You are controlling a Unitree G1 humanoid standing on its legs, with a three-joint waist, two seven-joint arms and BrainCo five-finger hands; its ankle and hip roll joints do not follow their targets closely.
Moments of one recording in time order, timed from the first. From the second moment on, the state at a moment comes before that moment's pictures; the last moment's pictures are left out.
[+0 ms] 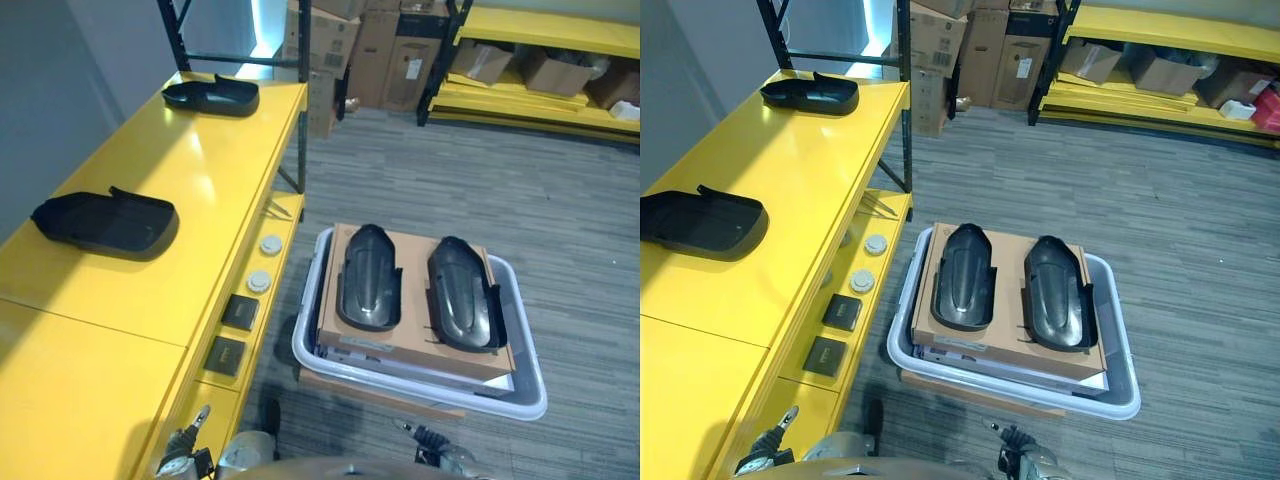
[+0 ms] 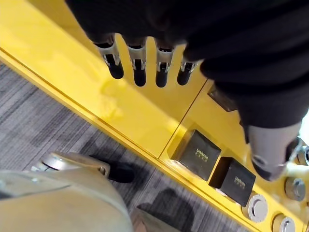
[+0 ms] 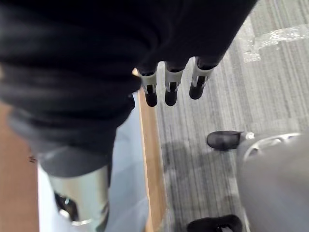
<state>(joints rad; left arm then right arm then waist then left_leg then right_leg) 0.09 0.17 -0.08 1.07 -0.46 -0.02 0.25 0.02 -0.24 0.10 1.04 0.39 0.13 -0.10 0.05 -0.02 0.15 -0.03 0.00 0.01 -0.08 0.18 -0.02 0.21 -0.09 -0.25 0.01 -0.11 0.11</state>
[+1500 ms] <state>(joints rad) 0.18 0.19 -0.08 1.03 -0.35 -0.01 0.22 0.15 -0.27 -0.06 0.25 0.42 -0.13 -0.57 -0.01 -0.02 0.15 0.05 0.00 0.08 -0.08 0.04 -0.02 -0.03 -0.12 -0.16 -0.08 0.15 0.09</state>
